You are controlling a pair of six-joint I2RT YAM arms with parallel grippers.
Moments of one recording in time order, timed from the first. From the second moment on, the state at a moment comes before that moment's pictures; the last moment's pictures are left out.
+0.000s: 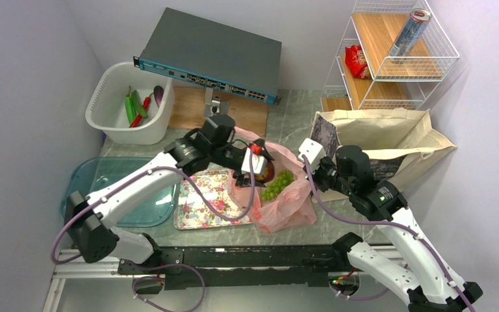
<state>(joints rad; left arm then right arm) -0.81 1.38 1.30 -0.44 0.82 0.76 0.54 0.75 0.95 -0.76 -0.14 -0.45</state>
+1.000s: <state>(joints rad) 0.33 0.98 0.79 -0.86 0.45 0.98 0.54 0.80 1.03 -0.91 -0.33 -0.58</state>
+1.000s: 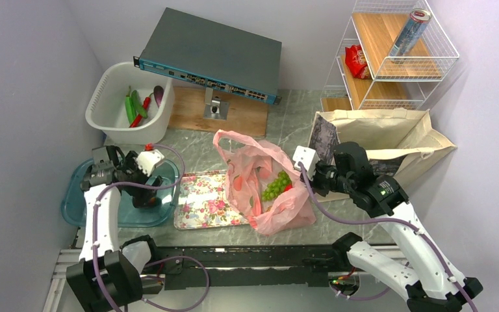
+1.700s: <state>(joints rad) -0.78 1.00 1.08 -0.65 0.74 0.86 0.60 0.86 1.05 -1.13 -0.38 -0.66</state>
